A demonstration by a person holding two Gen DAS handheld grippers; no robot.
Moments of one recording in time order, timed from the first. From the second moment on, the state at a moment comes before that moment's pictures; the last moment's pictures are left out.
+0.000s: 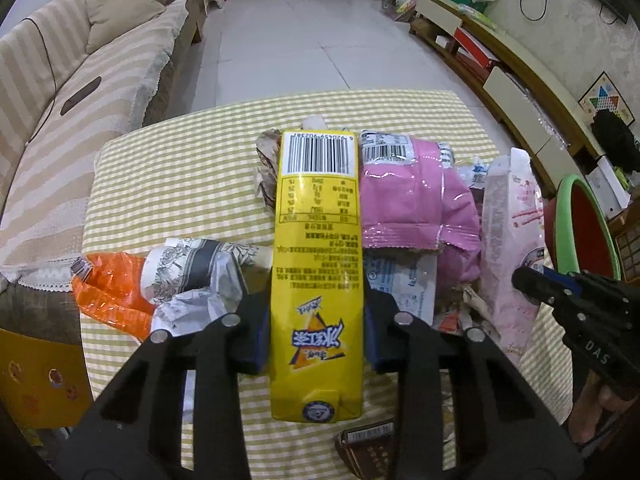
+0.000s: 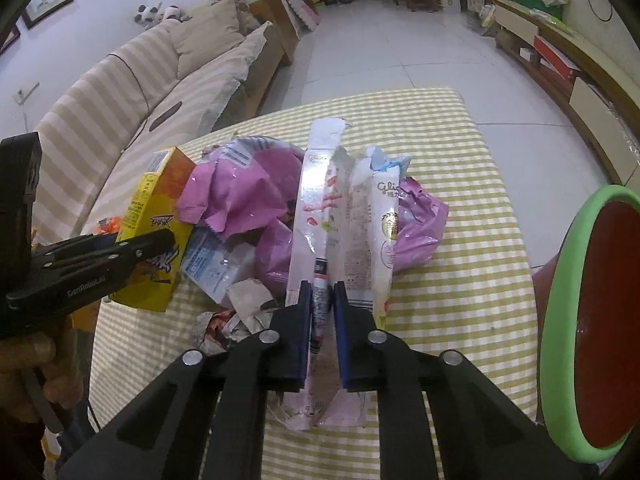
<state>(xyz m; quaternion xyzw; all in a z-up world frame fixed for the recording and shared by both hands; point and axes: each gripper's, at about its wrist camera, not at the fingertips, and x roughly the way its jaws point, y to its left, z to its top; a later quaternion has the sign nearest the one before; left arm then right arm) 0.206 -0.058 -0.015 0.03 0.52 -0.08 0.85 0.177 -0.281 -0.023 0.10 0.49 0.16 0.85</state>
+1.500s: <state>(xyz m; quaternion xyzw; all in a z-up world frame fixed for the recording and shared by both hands) 0.116 -0.157 0.104 0.03 0.41 -0.18 0.90 0.061 -0.412 0.094 0.15 0.36 0.07 0.92</state>
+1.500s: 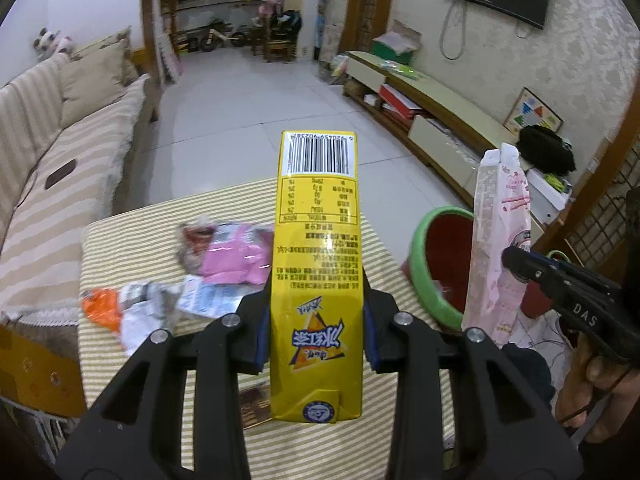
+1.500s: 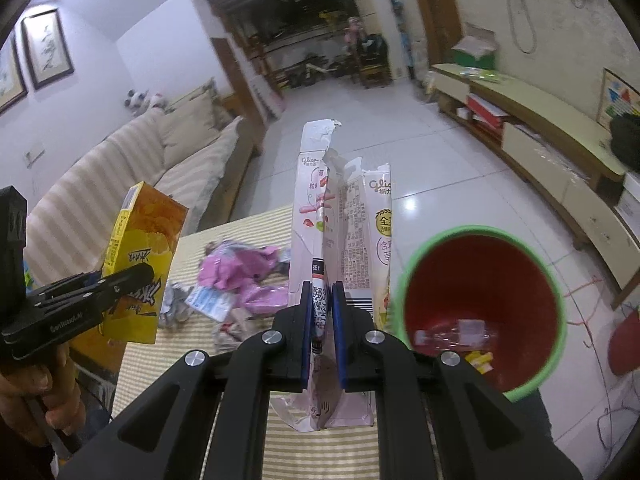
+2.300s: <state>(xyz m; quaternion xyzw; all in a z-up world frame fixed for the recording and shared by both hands) 0.148 -0.325 0.069 0.08 0.43 -0.30 0.84 0.064 -0.554 0.052 0.21 0.38 -0.04 0.90</state>
